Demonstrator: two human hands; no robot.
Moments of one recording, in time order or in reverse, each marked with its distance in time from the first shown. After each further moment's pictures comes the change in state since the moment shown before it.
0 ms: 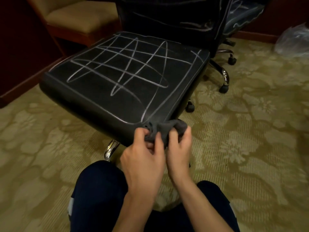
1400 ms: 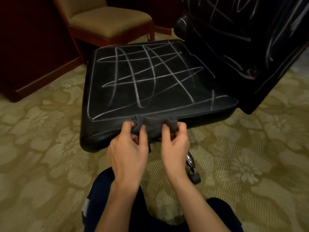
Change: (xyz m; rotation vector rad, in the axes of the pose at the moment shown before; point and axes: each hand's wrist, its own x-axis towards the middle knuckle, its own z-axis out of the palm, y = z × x) left_hand 0.070 -0.051 -0.034 0.160 0.140 -0.006; right_hand 0.013 -0.005 0.072 -0.194 -0.078 -0.053
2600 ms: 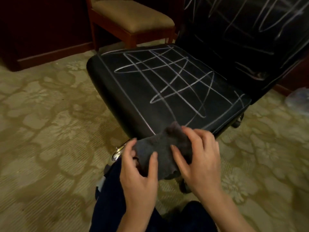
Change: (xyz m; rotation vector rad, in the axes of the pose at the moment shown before) left_hand -0.055 -0.034 -0.004 -0.585 0.126 -0.305; right_hand -0.007 -0.030 -0.033 -0.830 -0.203 -0.866
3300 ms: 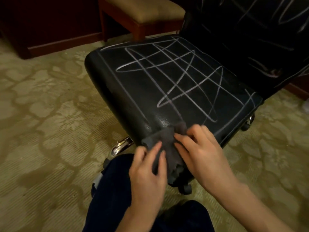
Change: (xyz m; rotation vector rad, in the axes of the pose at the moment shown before) left_hand 0.000 -0.005 0.034 0.252 -0.011 0.265; right_hand 0.034 0.032 -0.010 -0.081 -0.339 -0.261
